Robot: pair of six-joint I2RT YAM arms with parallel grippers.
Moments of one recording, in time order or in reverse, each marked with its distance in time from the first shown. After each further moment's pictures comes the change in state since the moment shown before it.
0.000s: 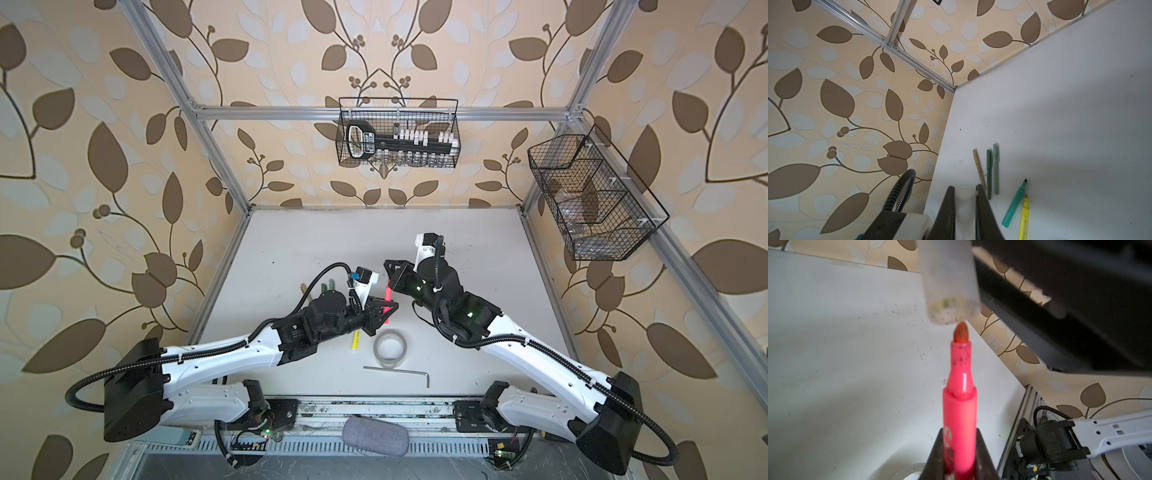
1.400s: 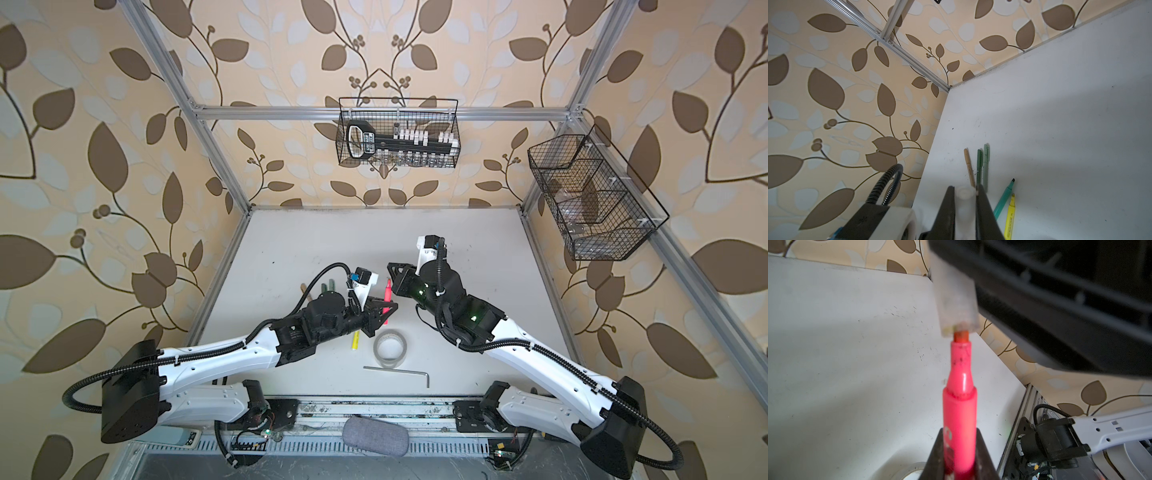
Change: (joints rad) left arm -0.006 -0.019 -0.002 -0.011 -0.008 0.016; right arm 0.013 -0.032 -0.020 -0.031 0.029 -0.068
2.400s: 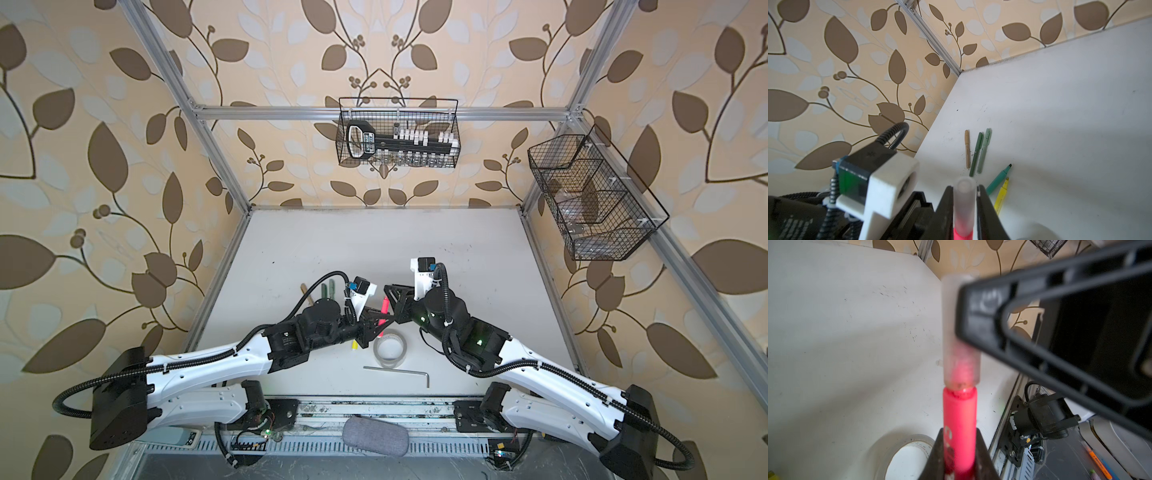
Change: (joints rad) left arm -0.011 -0.071 -0.053 -0.050 0.043 0.002; right arm 0.121 -0.137 -0.209 0.105 -0.011 -0.155
